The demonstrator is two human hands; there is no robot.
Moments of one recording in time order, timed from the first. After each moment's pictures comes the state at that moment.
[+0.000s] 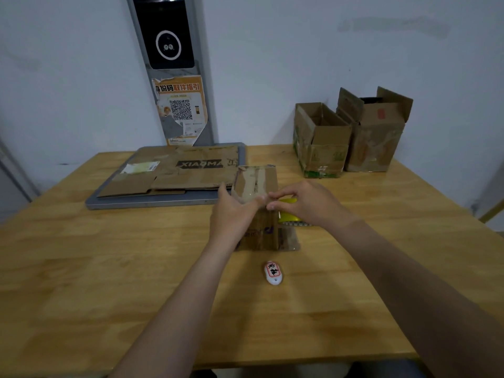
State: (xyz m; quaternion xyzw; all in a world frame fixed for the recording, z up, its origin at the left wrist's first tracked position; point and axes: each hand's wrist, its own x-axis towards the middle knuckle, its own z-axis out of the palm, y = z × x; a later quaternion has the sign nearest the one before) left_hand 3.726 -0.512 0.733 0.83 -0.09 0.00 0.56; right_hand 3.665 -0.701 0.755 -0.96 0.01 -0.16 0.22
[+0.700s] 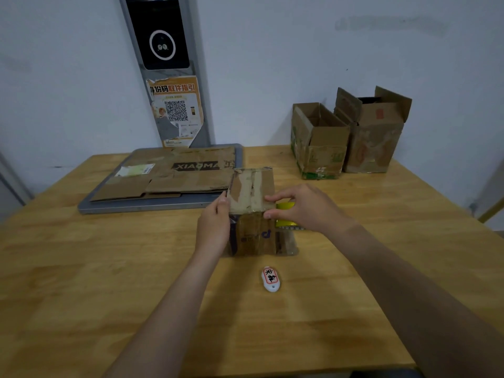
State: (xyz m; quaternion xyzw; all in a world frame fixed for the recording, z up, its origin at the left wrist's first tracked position) left_hand 3.739 -0.497 0.715 0.80 -0.10 0.04 0.59; right_hand 3.665 -0.704 0.753 -0.95 0.02 -0.14 0.26
